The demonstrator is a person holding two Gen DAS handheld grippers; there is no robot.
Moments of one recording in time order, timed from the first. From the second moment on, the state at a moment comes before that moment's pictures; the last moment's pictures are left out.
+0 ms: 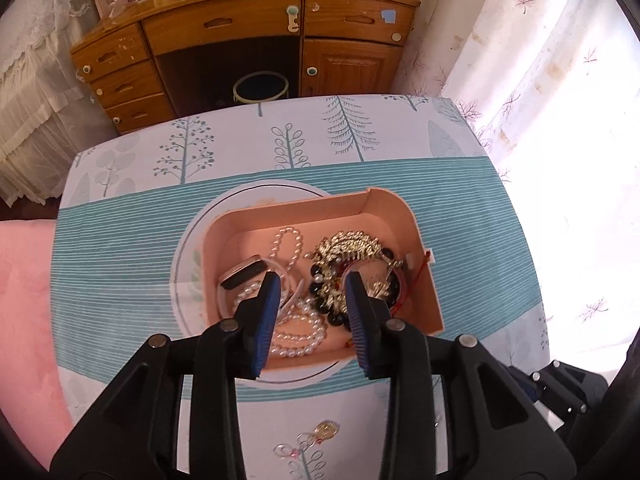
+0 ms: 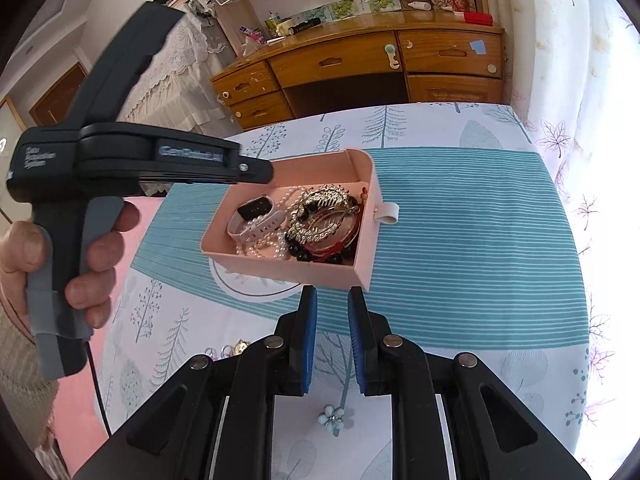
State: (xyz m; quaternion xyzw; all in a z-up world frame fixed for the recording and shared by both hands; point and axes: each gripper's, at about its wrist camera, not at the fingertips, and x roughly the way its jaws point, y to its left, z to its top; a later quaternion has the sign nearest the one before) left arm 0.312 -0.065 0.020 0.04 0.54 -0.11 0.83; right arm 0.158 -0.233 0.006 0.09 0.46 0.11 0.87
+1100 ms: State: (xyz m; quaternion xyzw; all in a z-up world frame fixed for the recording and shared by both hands) left arm 0.074 0.042 -0.025 0.09 0.55 -0.26 0.79; right arm 0.026 -0.202 -0.014 0.06 0.49 0.14 0.86
